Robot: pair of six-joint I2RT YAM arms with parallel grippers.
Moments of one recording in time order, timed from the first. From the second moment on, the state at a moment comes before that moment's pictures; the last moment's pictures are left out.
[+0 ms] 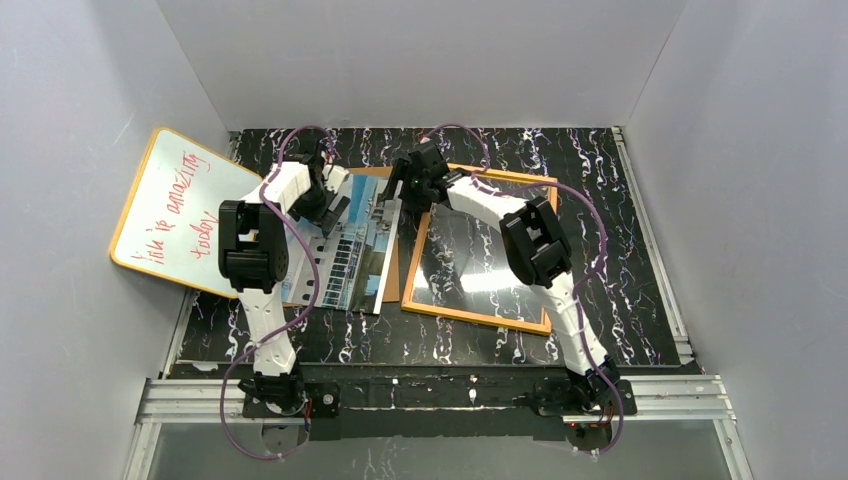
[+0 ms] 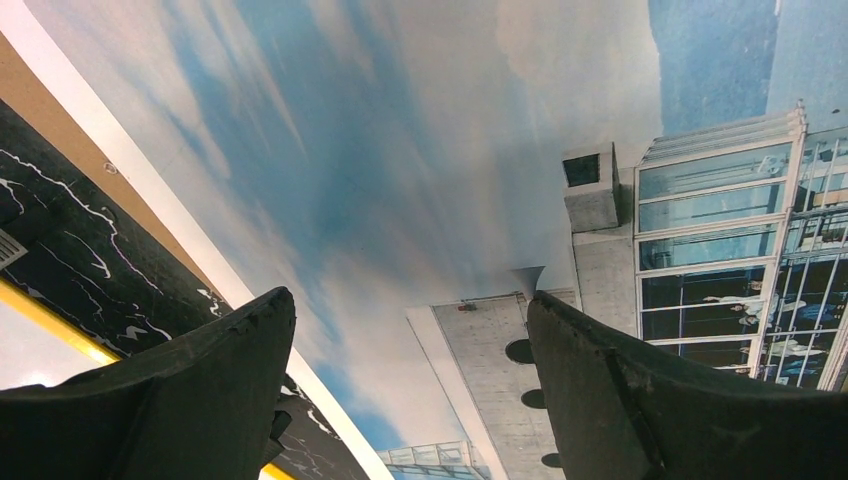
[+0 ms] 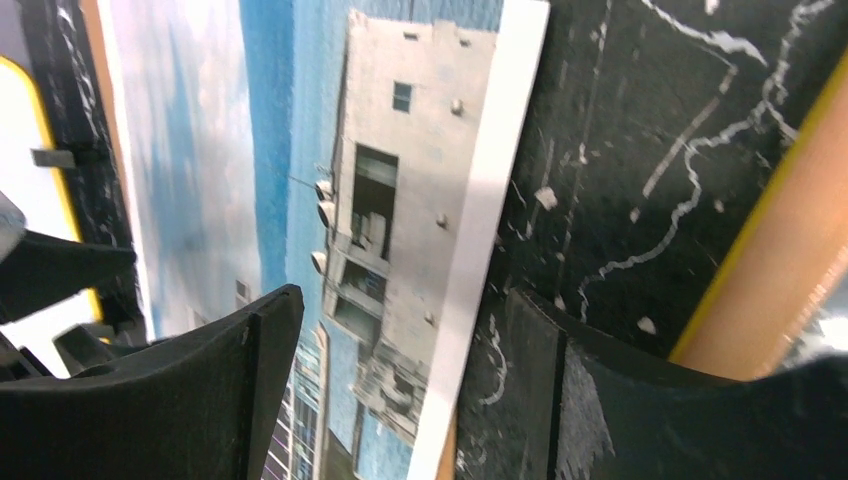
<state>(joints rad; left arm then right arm) -0.09 2.08 1.61 -0.86 -0.10 0.43 0.66 2.41 1.96 -0.29 -0.12 0.81</state>
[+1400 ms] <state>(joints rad) -0.09 2.09 1.60 -0.84 -0.09 0.47 0.67 2.37 1.80 0.14 -0.34 0.96</state>
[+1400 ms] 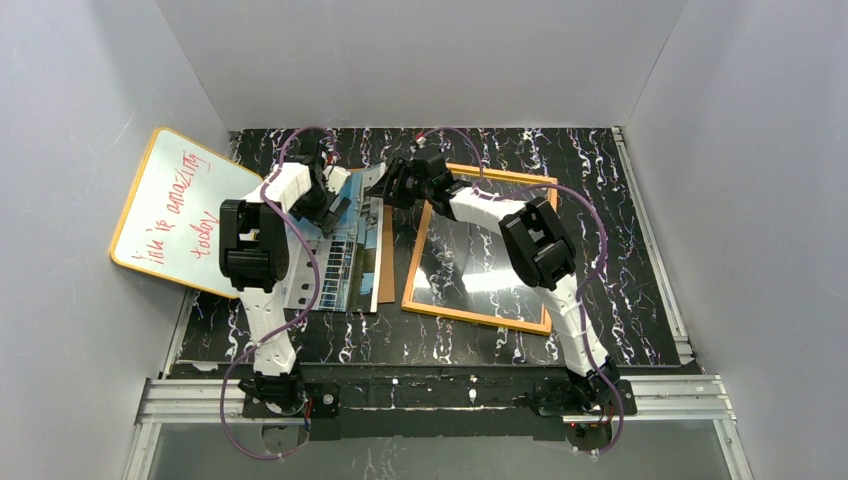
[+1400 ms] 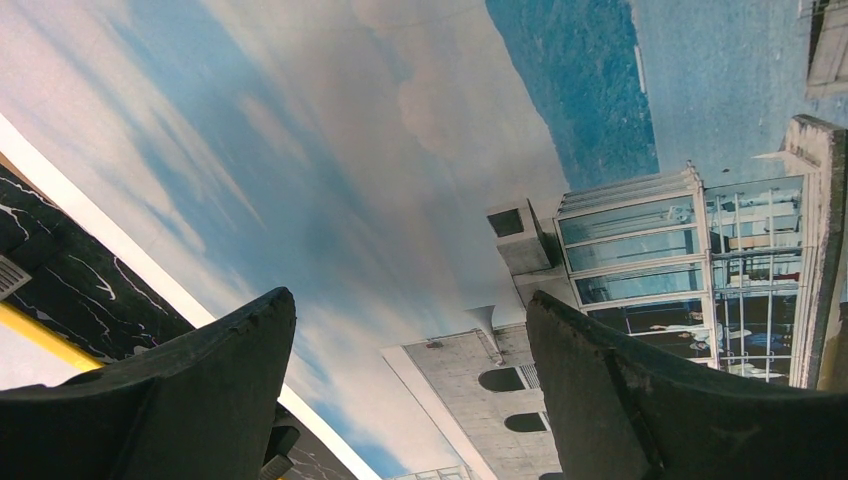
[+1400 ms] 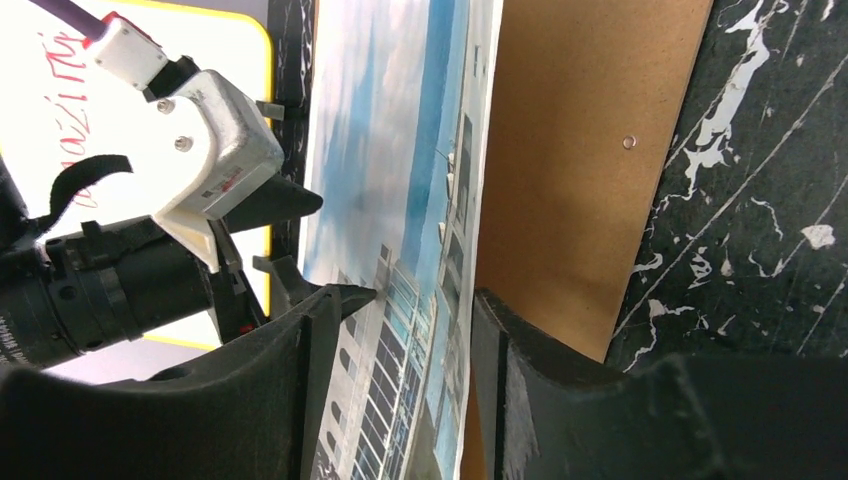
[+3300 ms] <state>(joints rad) -0.02 2.01 1.83 -1.07 0.09 0.38 0.65 2.02 2.17 -1.19 0.58 0.37</state>
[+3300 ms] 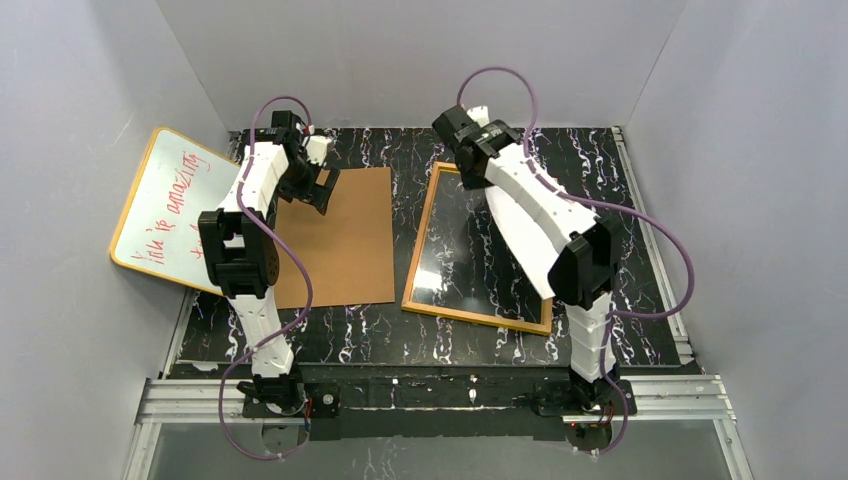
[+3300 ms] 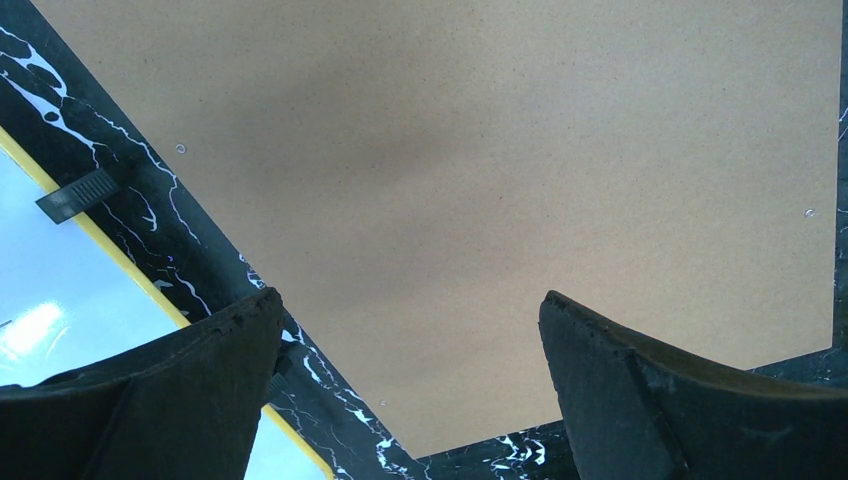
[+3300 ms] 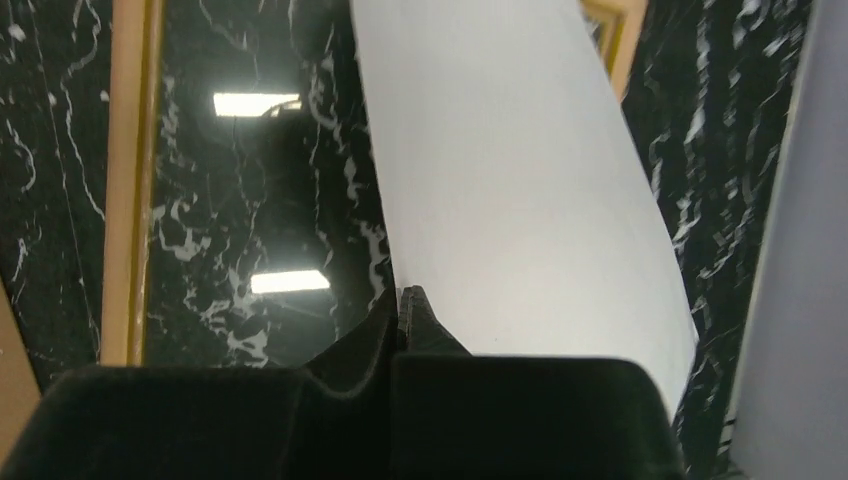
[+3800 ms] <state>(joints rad) -0.02 2.01 1.82 -1.07 0.09 0.38 0.59 2.02 1.95 -1.10 0.26 0.87</state>
